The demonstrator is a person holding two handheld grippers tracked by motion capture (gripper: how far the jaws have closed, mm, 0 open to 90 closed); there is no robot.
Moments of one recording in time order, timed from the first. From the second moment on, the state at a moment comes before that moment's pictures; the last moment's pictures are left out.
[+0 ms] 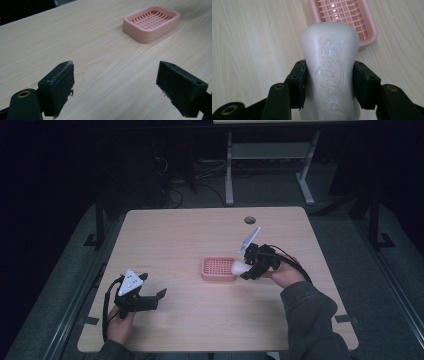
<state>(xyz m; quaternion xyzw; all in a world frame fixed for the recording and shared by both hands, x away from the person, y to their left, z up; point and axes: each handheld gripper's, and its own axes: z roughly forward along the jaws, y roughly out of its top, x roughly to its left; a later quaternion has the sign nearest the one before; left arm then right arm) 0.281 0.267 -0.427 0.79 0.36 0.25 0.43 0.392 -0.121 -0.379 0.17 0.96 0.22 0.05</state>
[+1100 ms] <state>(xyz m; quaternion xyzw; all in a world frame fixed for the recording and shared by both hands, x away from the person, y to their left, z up) 0.281 0.266 -0.427 0.79 0.36 0.25 0.43 0.420 -0.082 -0.365 0.15 0.97 0.21 0.05</state>
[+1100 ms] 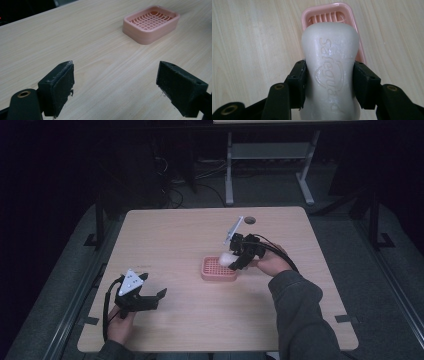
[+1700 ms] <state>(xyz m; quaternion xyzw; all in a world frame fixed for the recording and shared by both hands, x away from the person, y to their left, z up) 0.281 0.267 -0.427 0.79 0.36 0.25 0.43 0.435 -0.052 -0.382 0.13 0.97 0.20 0.04</state>
